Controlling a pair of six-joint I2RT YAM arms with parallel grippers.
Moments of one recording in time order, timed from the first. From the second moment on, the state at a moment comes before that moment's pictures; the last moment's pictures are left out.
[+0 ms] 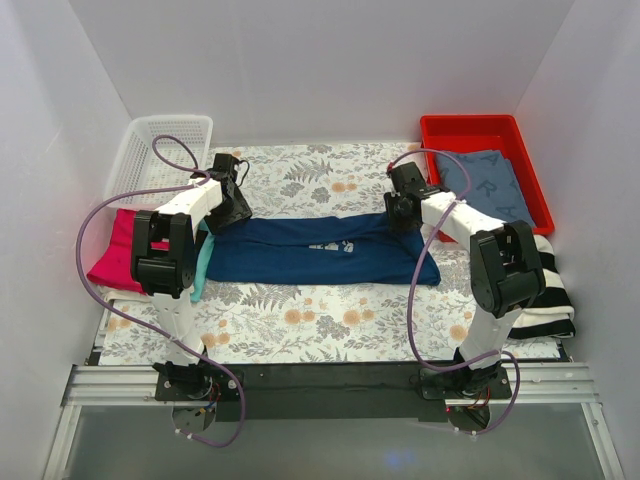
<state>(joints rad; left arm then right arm) -0.14 1.97 1.46 -0.70 -0.25 -0.63 0.38 1.80 1.27 -0.51 0.11 0.18</state>
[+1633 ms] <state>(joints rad) -0.14 1.97 1.47 -0.71 -0.27 -0.61 0.37 1.66 1.23 -0.52 0.04 0.18</state>
